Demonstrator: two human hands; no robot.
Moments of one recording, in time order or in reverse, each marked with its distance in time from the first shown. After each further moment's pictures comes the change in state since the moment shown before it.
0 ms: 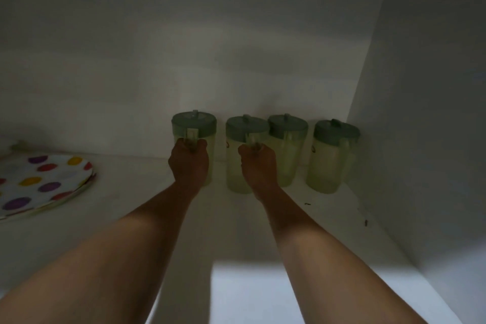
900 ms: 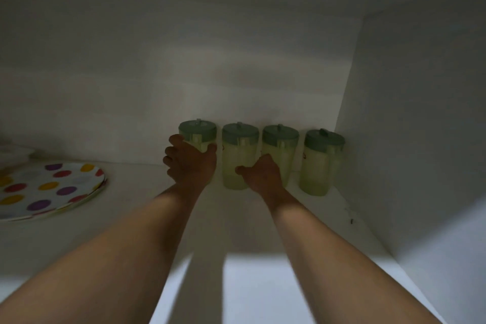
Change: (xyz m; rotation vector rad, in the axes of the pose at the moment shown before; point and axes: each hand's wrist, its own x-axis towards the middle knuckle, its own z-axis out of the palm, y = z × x) left_hand -0.015 0.028 -0.012 0.294 0.081 0.029; right_hand -0.025 -0.028 -0.028 -0.553 -0.118 0.091
